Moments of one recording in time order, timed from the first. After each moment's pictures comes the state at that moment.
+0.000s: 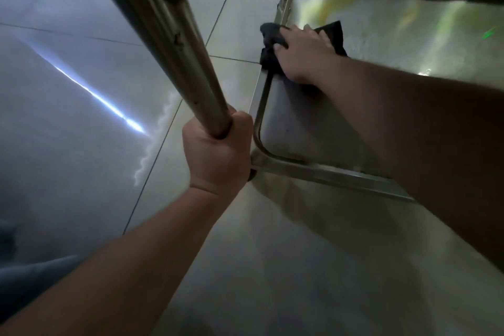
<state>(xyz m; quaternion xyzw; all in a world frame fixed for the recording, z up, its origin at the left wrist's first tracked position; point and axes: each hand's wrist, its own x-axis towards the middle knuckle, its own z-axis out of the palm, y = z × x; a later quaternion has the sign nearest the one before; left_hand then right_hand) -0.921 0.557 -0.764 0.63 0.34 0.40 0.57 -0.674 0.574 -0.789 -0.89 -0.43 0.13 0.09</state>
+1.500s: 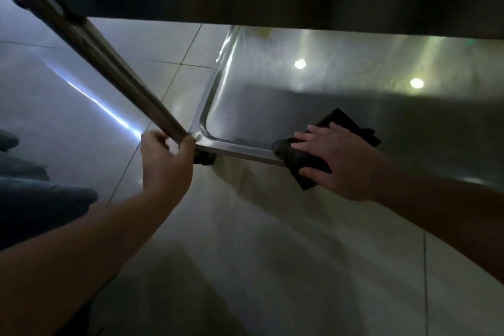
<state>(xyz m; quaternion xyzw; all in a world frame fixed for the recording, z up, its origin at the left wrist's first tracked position) -0.957 0.491 -0.772 0.72 0.56 0.22 0.35 -0.714 0.260 -0.792 -0.77 -0.62 0.15 0.09</state>
